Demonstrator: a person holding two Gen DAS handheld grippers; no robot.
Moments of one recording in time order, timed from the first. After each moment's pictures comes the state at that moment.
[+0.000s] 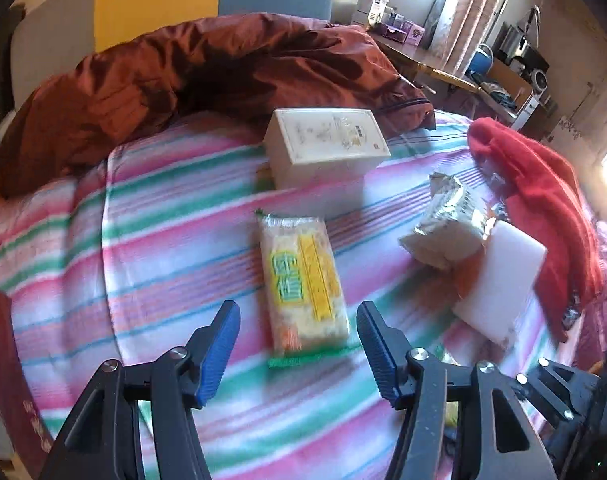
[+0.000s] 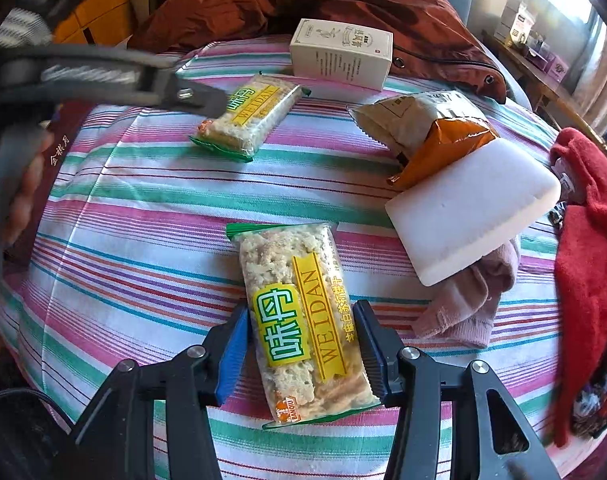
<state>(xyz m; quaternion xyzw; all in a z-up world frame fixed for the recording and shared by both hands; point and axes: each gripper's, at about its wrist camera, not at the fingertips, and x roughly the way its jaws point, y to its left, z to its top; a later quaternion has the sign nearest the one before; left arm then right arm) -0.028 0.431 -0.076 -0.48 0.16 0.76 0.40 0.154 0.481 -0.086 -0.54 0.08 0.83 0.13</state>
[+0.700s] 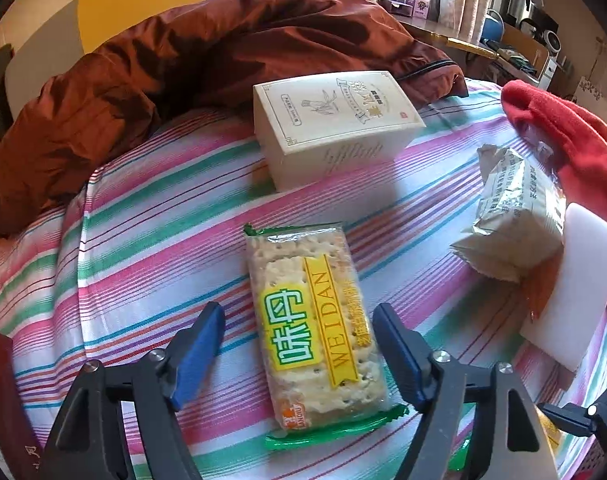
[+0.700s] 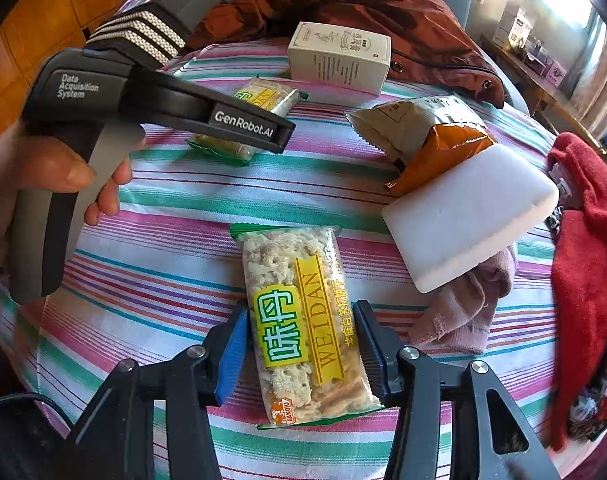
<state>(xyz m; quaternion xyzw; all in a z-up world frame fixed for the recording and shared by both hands) -0.034 0.470 -0.114 -0.46 0.23 0.78 0.36 0.144 0.472 -0.087 -0.53 0.07 0.83 0.14</state>
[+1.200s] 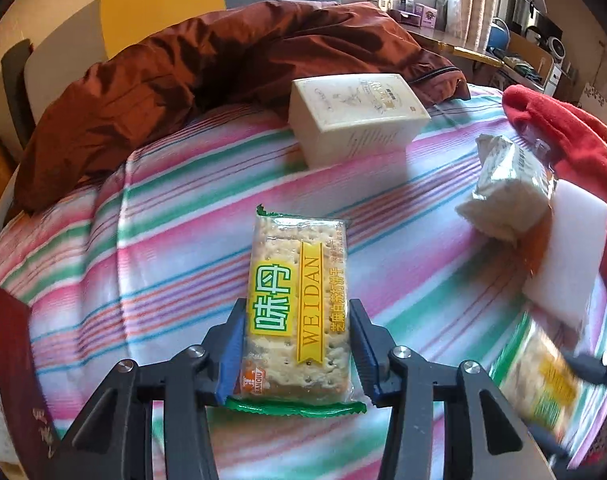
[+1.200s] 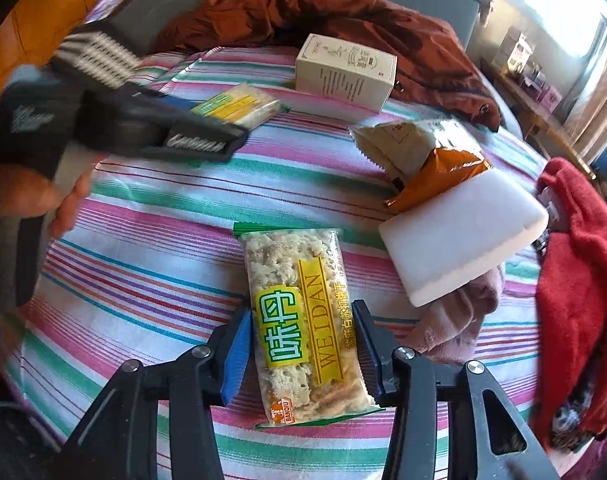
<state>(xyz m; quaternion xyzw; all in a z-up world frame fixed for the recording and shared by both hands) -0.021 0.427 -0.108 -0.44 0.22 0.80 0.35 0.144 0.463 -0.086 -0.52 0.02 0.84 0.15</state>
